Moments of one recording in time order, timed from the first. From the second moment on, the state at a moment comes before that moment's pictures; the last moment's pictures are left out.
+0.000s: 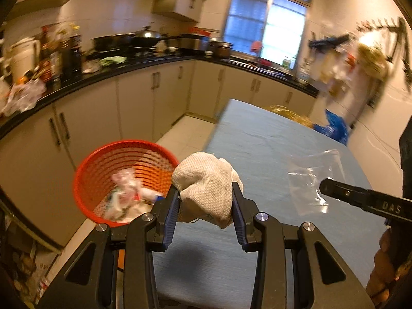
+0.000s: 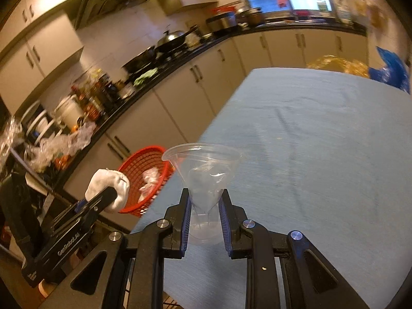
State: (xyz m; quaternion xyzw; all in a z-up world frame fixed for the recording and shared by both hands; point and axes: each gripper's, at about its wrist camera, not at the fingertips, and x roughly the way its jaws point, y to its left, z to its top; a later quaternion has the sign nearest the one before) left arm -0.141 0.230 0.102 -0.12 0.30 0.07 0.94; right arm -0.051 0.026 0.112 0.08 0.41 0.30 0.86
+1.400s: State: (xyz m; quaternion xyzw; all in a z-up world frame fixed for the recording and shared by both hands) left arm -0.105 0.355 0.034 -0.14 0.35 0.15 0.91; right arm 0.022 0.231 0.058 0.00 0.47 0.37 0.80
